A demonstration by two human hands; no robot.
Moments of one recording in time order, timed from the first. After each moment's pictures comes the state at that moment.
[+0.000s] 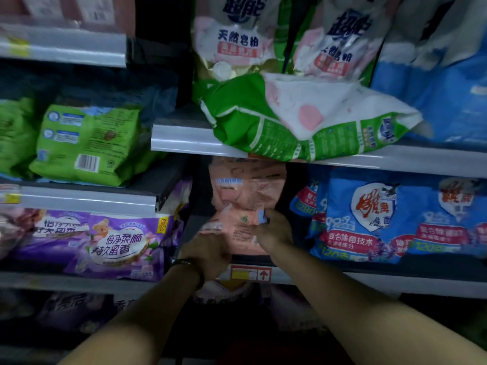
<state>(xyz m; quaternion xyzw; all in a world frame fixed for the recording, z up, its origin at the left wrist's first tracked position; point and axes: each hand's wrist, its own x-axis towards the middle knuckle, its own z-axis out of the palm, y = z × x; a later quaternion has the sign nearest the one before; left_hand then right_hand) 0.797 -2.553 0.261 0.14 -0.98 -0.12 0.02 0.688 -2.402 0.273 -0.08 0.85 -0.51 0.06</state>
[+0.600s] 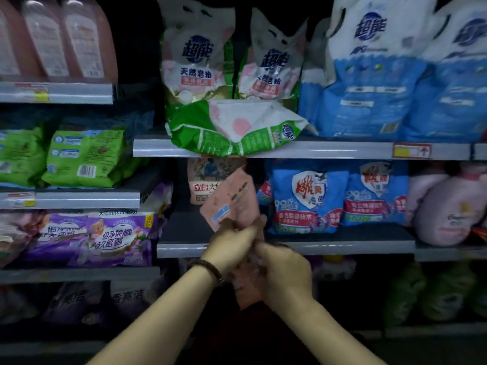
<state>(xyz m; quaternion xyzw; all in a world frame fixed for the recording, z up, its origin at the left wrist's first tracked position) 0.893 -2.359 0.363 0.24 -0.79 -0.56 0.06 0.894 -2.214 0.329 -0.27 0.91 -0.21 -0.21</state>
